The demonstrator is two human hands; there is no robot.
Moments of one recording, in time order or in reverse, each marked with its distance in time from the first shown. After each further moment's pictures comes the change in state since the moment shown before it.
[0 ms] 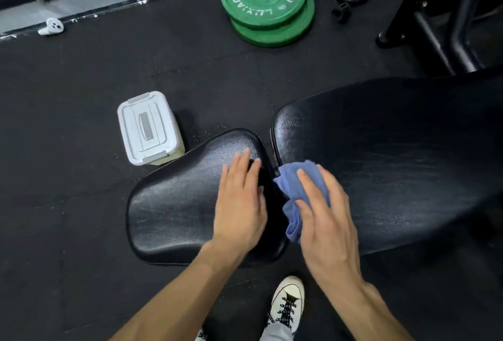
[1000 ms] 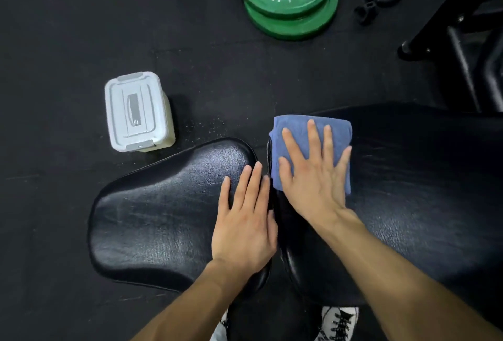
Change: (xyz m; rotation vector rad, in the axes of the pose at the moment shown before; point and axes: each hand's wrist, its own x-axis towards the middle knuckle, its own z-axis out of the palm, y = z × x) left_hand 0.020 0.019 0.050 0.315 -0.145 -0.045; right_hand 0.157 0.050 0.053 -0.641 -0.290 -0.075
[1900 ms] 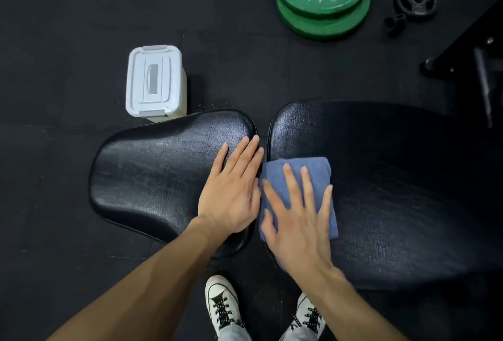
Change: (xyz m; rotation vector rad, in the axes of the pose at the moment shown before) left_hand -0.002 -0.003 0.001 -0.033 0.120 0.001; right_hand -0.120 0.021 0.022 -0.009 0.034 -0.316
